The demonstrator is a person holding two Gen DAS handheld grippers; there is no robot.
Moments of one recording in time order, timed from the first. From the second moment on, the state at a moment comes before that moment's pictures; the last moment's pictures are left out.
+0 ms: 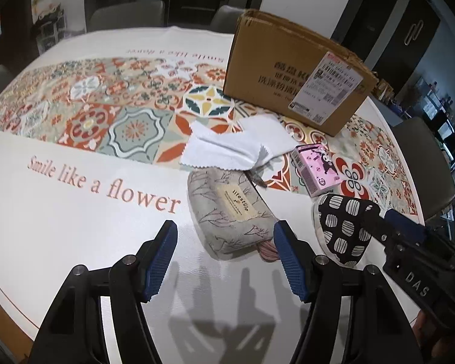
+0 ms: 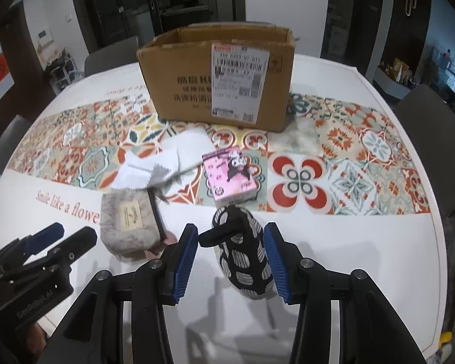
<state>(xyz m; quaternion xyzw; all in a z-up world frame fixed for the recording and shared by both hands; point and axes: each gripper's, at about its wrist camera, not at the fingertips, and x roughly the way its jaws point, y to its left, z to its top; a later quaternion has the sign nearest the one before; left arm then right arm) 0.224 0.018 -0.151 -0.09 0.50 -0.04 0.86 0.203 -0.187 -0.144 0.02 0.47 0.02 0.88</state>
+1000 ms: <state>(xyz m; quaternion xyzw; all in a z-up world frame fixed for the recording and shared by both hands) 0.253 0.016 -0.192 -0.11 0.54 -0.06 0.83 0.230 -0.184 -0.180 0.00 0.52 0.01 0.86</state>
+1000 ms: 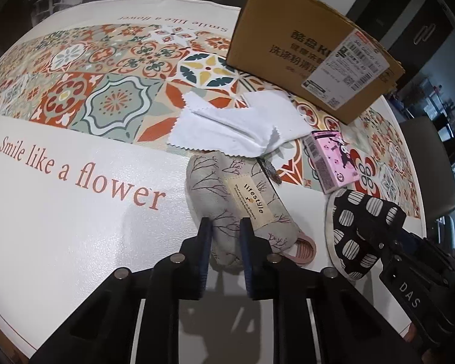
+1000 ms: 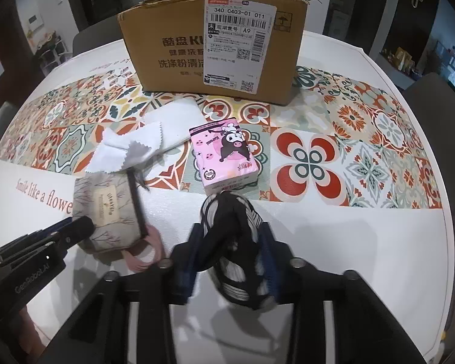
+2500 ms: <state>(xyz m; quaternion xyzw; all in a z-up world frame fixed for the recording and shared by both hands) 0.232 0.001 -0.081 -0.02 0.37 -0.13 0.92 0.214 -0.182 -0.083 0.02 0.41 0.06 0.91</state>
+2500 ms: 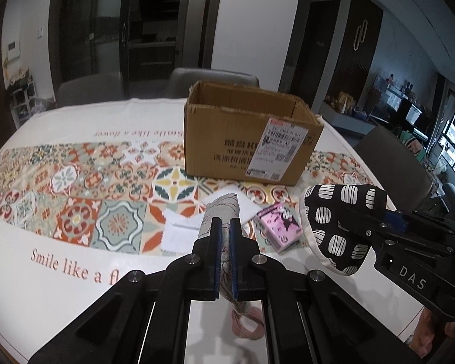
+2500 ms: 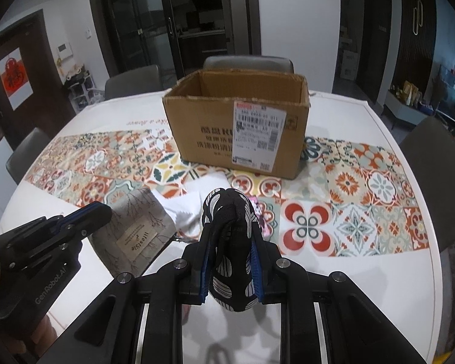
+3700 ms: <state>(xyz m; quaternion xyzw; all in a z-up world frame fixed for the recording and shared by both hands) 0.290 -0.007 0.020 0.02 0.19 -0.15 0.97 0.260 -0.190 0.009 0.01 0.26 0.05 0.96</state>
